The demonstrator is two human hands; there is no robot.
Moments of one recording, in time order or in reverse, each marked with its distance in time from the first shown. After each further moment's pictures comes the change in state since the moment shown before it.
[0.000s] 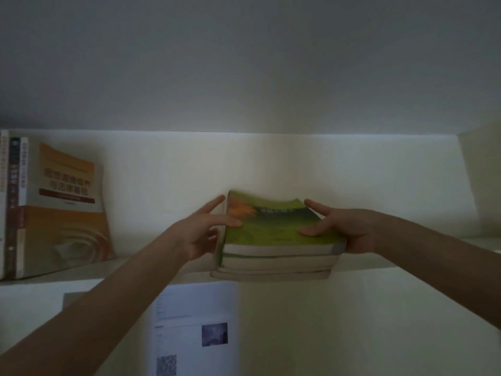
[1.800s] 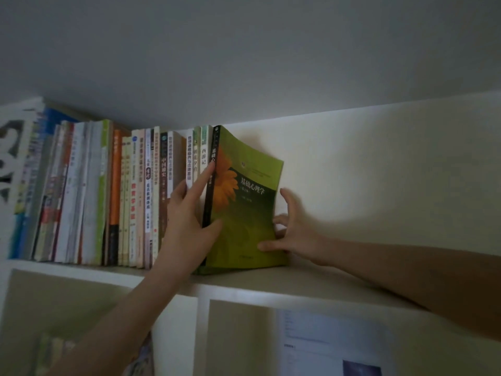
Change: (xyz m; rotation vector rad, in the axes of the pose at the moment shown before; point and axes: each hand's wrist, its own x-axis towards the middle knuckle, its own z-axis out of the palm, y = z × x) left_hand -0.063 0.015 -0.197 1.002 0.762 0.692; right_hand 0.251 0.042 0.253 -0.230 -0.304 -0.607
